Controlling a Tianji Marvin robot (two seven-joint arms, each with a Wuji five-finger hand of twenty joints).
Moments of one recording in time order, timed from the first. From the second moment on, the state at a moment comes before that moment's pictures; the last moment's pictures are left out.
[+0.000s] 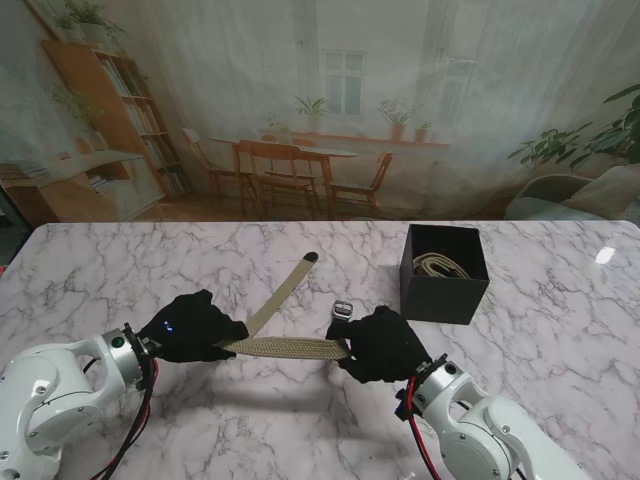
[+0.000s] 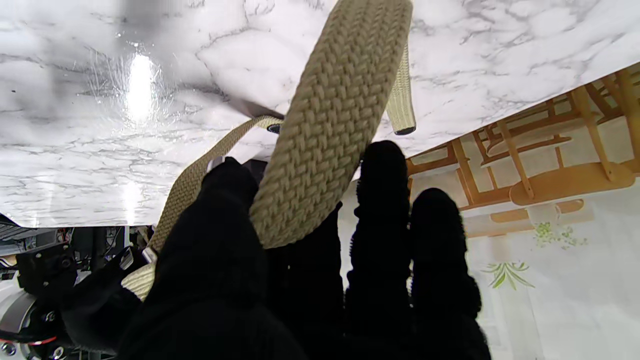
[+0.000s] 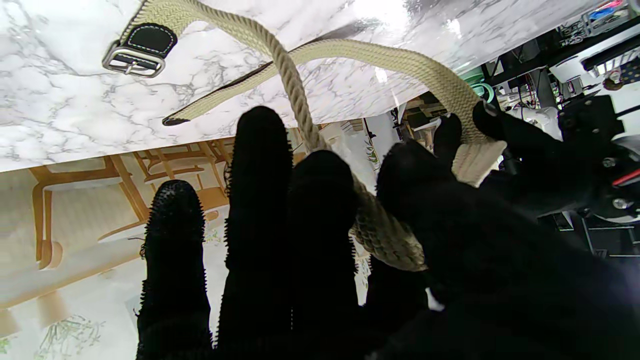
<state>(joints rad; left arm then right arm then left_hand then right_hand) 1.76 -1.01 -1.52 -1.89 1.20 -0.68 -0.11 -1.78 -1.08 1.19 -1.88 -0.90 -0.21 -0.07 1.09 -0.29 0.08 -0.03 0.64 0.05 0.67 0.66 1.00 0.05 0.49 0.78 0.94 0.19 0.69 0.83 0.43 0.21 1.25 0.71 0.67 -0.59 0.97 -0.24 0.72 -0.24 1.03 0.44 1.30 0.06 0.95 0.70 1.17 0.08 0.62 0.53 0.42 0.39 1.09 0.33</state>
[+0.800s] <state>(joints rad) 1.74 -1.01 -1.55 -1.83 1.35 -0.56 -0.13 -2.06 -1.10 1.53 -2.02 -1.14 -0.29 -0.45 1.12 -0.26 0.10 -0.03 0.64 0.02 0.69 0.67 1.00 0.03 0.49 0.78 0.93 0.19 0.69 0.83 0.39 0.21 1.25 0.71 0.68 -0.60 0.98 -0.24 0.75 -0.23 1.01 0.45 1.30 0.05 0.89 0.66 1.10 0.09 0.55 0.50 0.39 0.39 1.08 0.33</state>
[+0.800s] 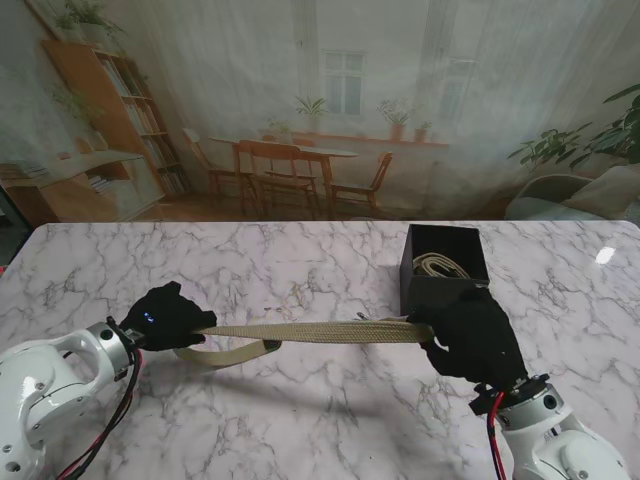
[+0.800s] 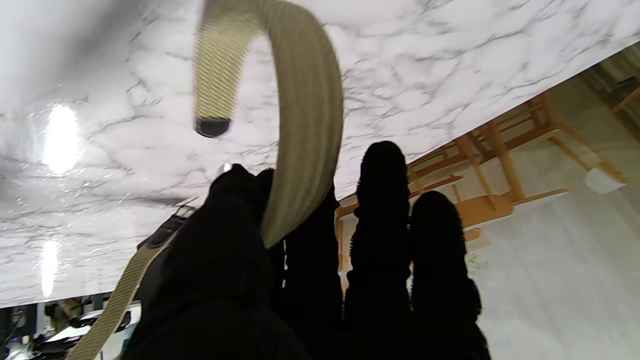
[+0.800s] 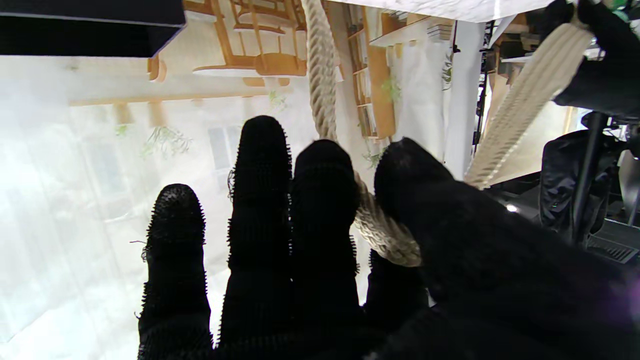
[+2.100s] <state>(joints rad) 1.67 -0.97 -1.54 -1.61 1.51 -0.35 -0.07 -1.59 -1.04 1.10 -1.74 -1.03 -0.17 0.09 1.13 -0.26 0.10 -0.03 0.66 0.00 0.70 0.68 1.00 0.04 0.49 0.79 0.91 0.19 0.67 0.83 0.37 0.21 1.22 0.71 0.62 -0.49 0.87 -0.24 0.74 -0.20 0.93 0.28 1.26 0.03 0.66 0.56 1.06 0.08 0.48 0.49 0.38 0.38 1.06 0.33</state>
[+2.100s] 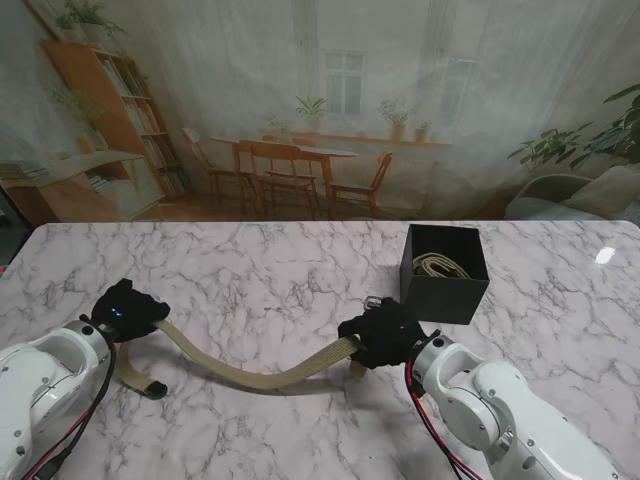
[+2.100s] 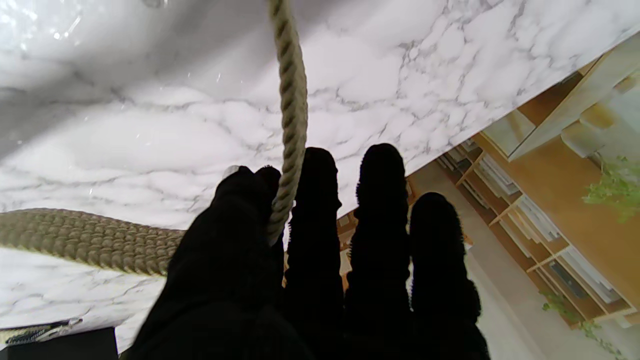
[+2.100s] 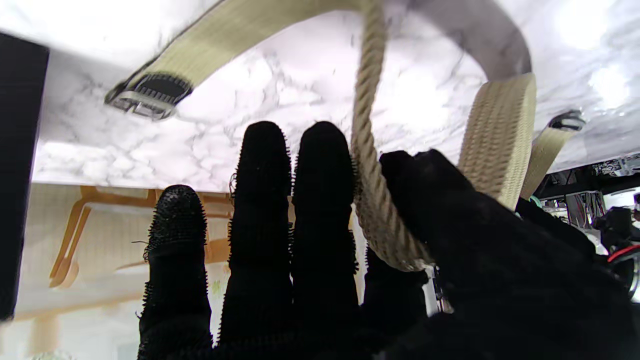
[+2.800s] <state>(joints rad) 1.55 -0.96 -1.44 -1.42 1.50 -0.21 -0.16 -1.69 -1.05 1.24 -1.75 -0.91 -0.39 0.08 1.14 -0.24 0.10 -0.03 0.66 0.00 0.70 0.68 1.00 0.03 0.49 0.79 0.91 0.18 0.67 0.83 0.37 0.21 1.21 0.71 0.26 -0.38 0.68 -0.12 0.60 -0.12 0.54 0.44 0.72 0.14 0.50 0.46 0.71 0.12 0.40 0.44 0.27 0.37 1.05 0.38</state>
